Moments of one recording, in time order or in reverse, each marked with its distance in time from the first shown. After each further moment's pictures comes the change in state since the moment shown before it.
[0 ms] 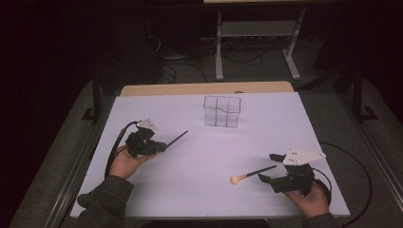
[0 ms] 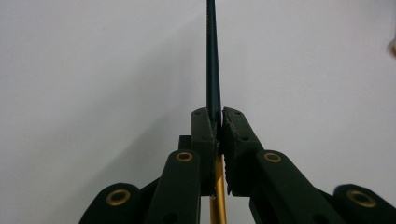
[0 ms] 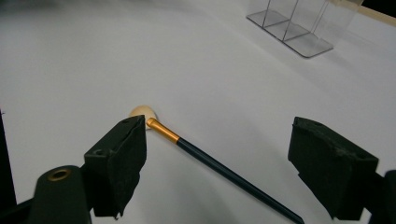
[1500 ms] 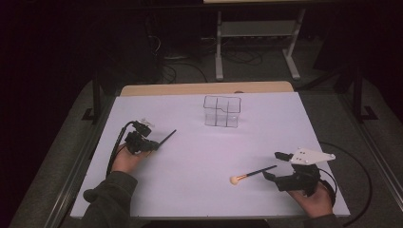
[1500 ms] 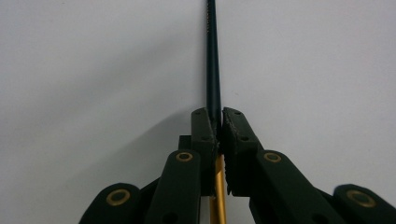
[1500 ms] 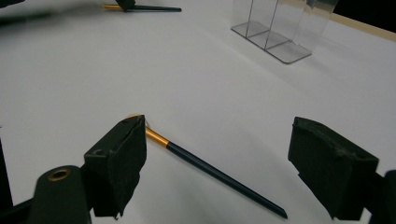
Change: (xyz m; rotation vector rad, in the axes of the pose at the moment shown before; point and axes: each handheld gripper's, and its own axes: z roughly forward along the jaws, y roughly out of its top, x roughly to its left) left arm 0.042 -0.015 0.030 0.095 0.129 -0.144; right arm -0.005 -0.004 -0.012 -0.051 -0.028 0.040
